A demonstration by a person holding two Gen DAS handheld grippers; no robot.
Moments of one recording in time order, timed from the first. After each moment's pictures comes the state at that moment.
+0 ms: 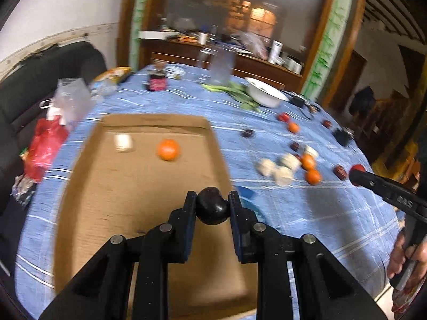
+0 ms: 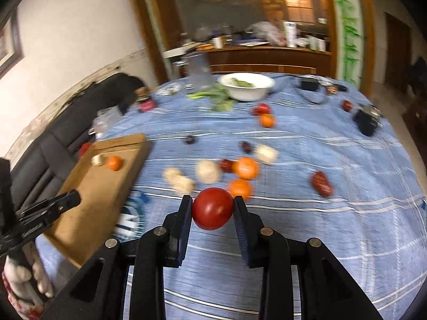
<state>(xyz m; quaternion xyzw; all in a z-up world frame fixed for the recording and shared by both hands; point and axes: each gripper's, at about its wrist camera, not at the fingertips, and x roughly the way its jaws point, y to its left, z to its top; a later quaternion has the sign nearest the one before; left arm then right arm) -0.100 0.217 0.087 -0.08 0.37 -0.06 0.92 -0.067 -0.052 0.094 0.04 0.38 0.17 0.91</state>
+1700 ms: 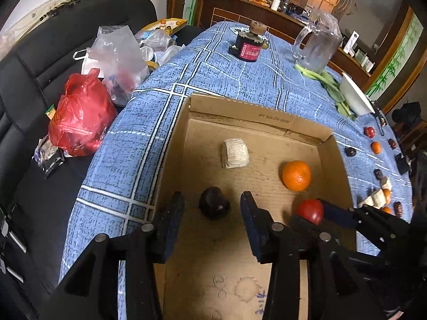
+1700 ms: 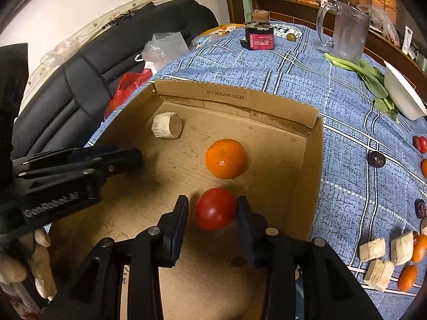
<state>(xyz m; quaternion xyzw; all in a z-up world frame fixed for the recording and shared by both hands) 0.002 0.339 0.046 -0.13 0.49 0.04 0.86 0.037 0.187 0.020 -0.06 0.49 0.29 0.82</state>
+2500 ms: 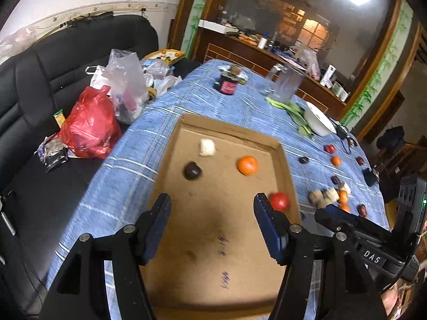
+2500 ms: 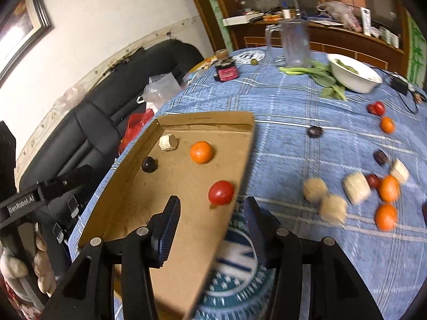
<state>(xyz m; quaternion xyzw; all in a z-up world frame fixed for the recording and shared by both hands) -0.101 0.309 0.106 -0.17 0.40 0.03 0.90 -0.034 0.082 0.070 0.05 0.43 0.27 0.86</state>
